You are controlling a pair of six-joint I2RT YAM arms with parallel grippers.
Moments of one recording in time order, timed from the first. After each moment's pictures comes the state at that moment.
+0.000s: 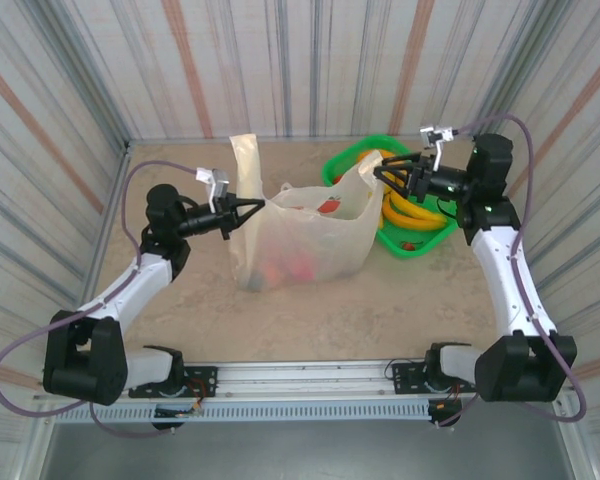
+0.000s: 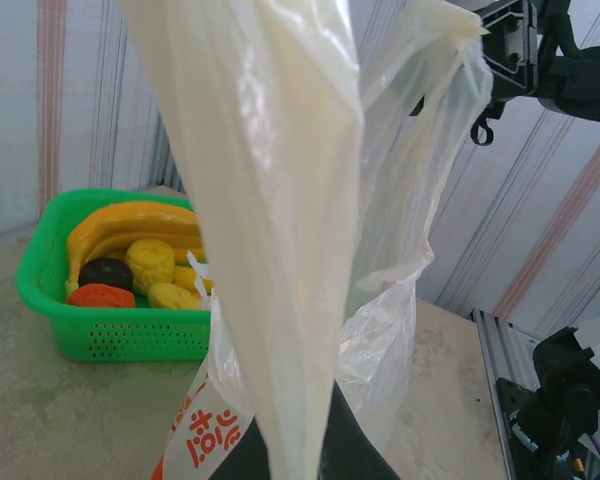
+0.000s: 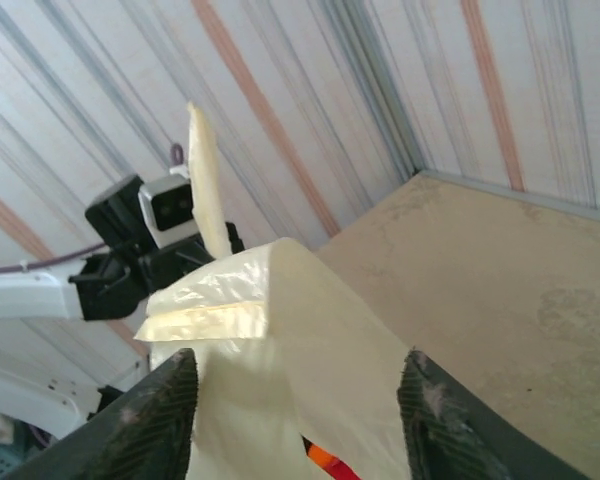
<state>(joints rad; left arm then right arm) -0.20 1.25 0.72 0.55 1.04 -0.29 -0.04 1.20 1.15 -0.12 -1.18 0.30</state>
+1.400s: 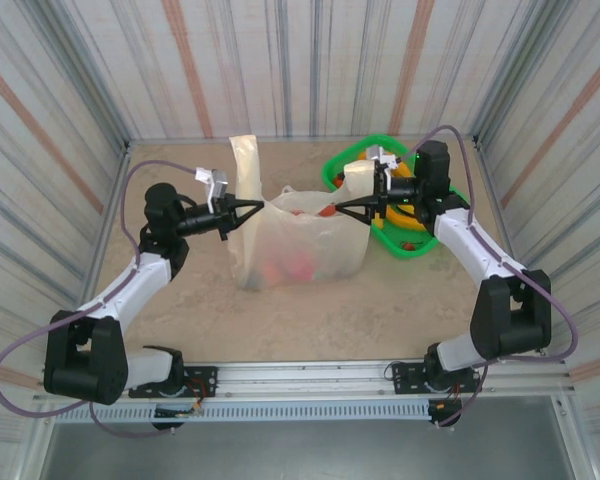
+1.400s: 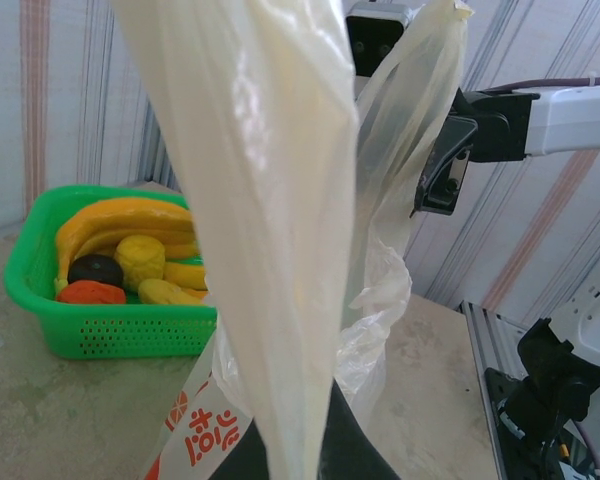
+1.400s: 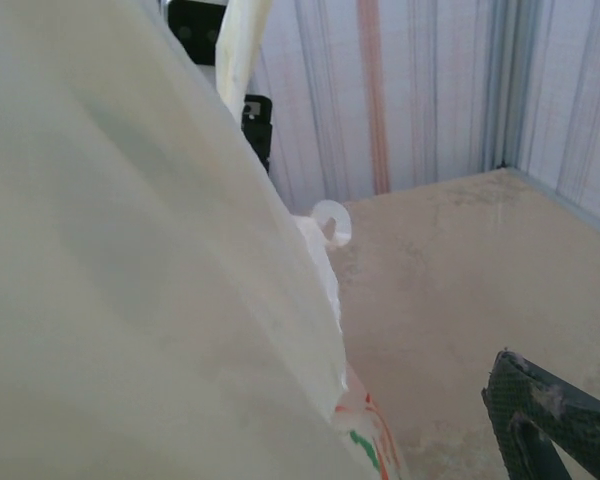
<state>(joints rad) -0.20 1.25 0.73 0.52 1.08 -0.27 0.20 1.47 1.09 0.05 -1.26 -0.17</state>
